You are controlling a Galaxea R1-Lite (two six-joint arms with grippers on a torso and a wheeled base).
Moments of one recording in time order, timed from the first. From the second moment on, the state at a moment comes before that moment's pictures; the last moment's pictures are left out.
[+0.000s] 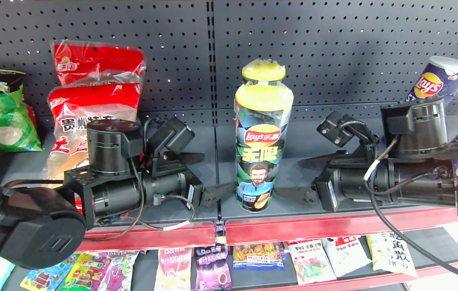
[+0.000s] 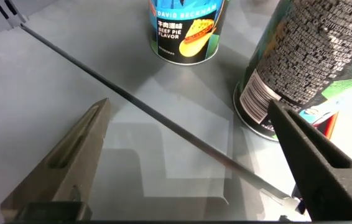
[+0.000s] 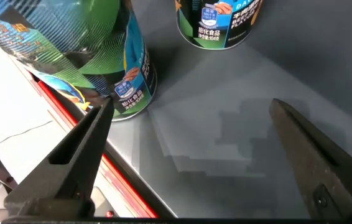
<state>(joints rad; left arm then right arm) -0.57 1.75 -0.75 -0.73 -0.32 0.12 0.54 1.60 -0.88 -0.24 0.26 -0.17</state>
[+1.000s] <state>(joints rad) -0.56 1.75 -0.72 -0.74 -0.32 0.12 0.54 1.59 -0.85 -0.24 0.26 -0.17</state>
